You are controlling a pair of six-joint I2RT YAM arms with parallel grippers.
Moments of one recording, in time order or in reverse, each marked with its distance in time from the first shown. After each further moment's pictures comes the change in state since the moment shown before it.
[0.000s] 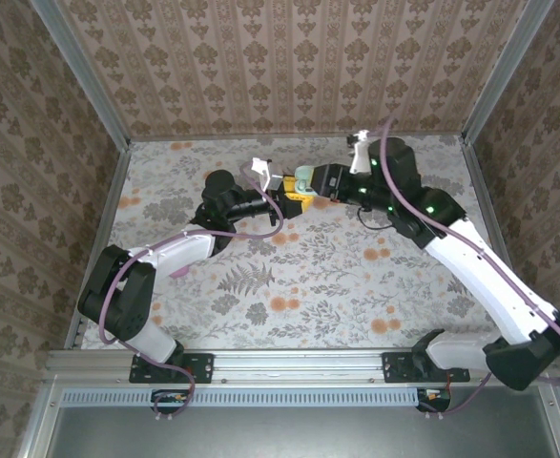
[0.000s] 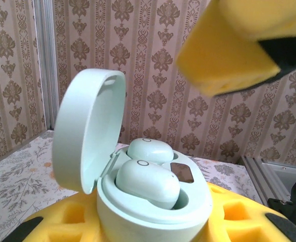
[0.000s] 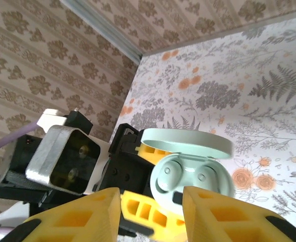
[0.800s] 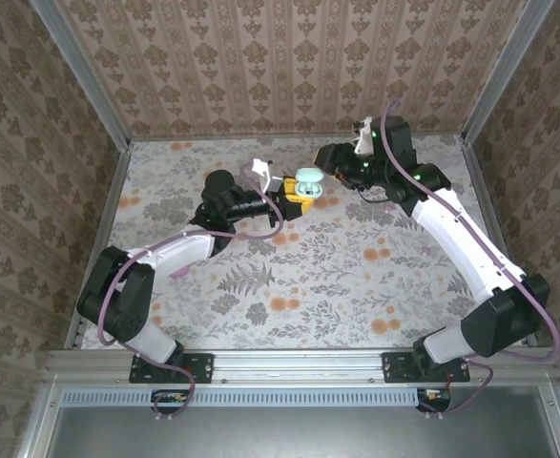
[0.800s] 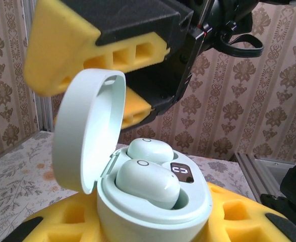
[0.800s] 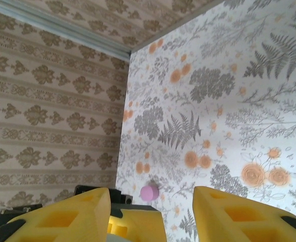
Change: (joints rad) left arm -0.002 -0.008 0.000 -0.011 0.029 0.009; right arm -0.176 0.228 0.072 0.040 -0.246 0.157
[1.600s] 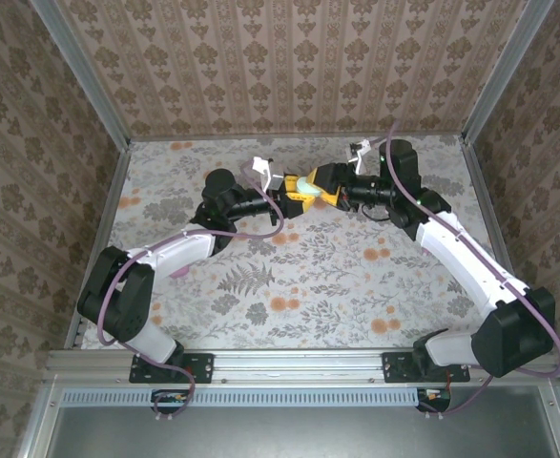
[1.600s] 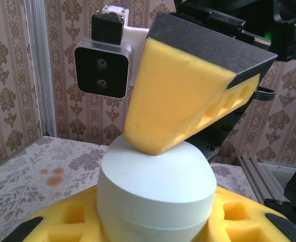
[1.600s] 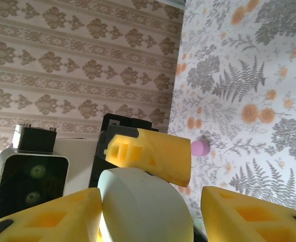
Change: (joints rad) left arm -0.006 0.000 0.014 0.004 -0.018 -0.002; right arm -0.020 -0.118 -0.310 0.339 -0.320 0.187
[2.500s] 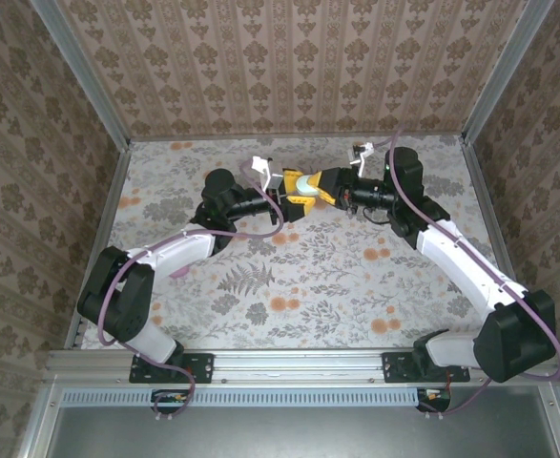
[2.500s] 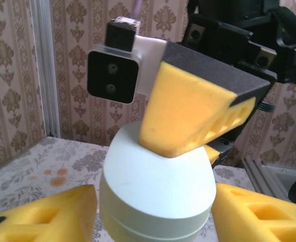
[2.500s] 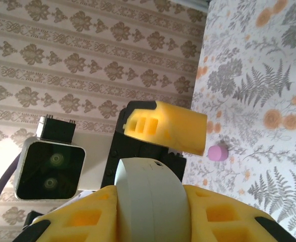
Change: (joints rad) left arm 0.002 0.000 0.000 0.001 -0.019 0.000; right arm -0.016 -0.035 -0.104 0.192 -0.016 0.070
